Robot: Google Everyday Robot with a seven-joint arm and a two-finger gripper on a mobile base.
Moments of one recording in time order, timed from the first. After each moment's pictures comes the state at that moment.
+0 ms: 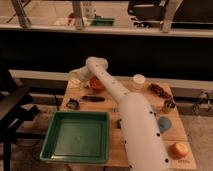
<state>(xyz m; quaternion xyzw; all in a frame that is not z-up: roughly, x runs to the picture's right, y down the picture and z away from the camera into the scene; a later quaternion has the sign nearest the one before) -0.198 -0.061 0.974 -0.06 -0.37 -0.24 0.90</state>
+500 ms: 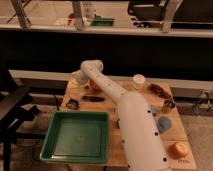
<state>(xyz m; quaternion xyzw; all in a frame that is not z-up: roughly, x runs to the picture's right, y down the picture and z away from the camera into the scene) -0.207 -0.053 0.992 -0.07 -0.29 -0.24 0.92</state>
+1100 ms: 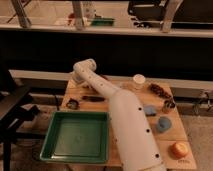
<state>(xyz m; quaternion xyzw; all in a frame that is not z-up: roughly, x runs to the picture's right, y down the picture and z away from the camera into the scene) -0.216 -0.059 1.008 -0.08 -0.25 -0.22 0.94</state>
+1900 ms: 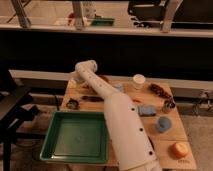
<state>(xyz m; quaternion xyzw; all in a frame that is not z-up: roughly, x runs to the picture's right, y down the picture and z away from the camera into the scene) -0.212 -0.062 1.034 -0.08 -0.25 -0.18 0.95</state>
